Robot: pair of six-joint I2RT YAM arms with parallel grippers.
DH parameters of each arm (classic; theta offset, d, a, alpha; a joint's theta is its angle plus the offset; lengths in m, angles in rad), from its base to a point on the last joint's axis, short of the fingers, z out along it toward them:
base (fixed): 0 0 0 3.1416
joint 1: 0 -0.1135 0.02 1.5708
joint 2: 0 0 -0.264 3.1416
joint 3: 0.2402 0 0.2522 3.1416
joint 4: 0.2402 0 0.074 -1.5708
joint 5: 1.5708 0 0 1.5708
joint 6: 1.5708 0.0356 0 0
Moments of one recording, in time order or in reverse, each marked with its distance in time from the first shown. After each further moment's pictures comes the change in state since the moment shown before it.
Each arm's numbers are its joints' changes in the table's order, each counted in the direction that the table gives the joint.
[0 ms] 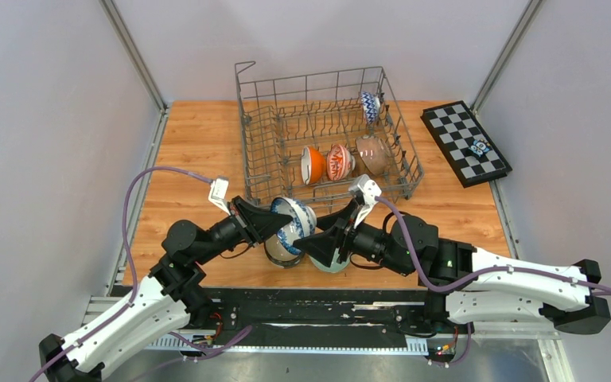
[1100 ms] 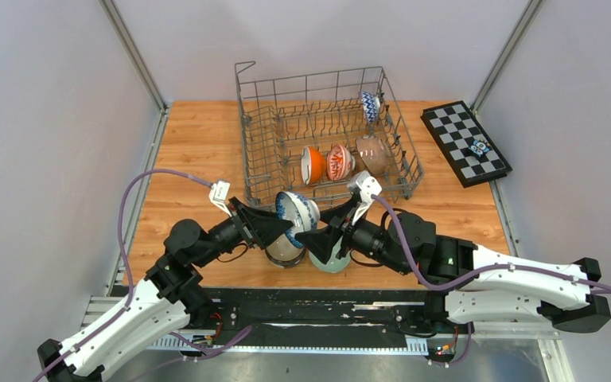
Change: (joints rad) left arm -0.004 -0.037 0.005 0.159 -0.066 0.032; right arm 0.000 0.021 0.053 0.063 0.074 -0.050
